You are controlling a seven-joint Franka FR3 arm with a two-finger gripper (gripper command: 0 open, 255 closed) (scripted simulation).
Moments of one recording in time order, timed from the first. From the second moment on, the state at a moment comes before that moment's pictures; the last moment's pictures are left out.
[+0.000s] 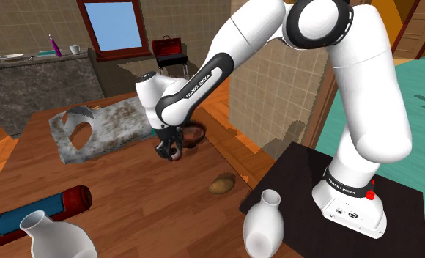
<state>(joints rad) 0.20 0.52 0.33 -1.80 -0.32 2.19 0.48</state>
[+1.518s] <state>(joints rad) 0.07 0.45 0.30 -1.69 -0.27 2.04 0.28</state>
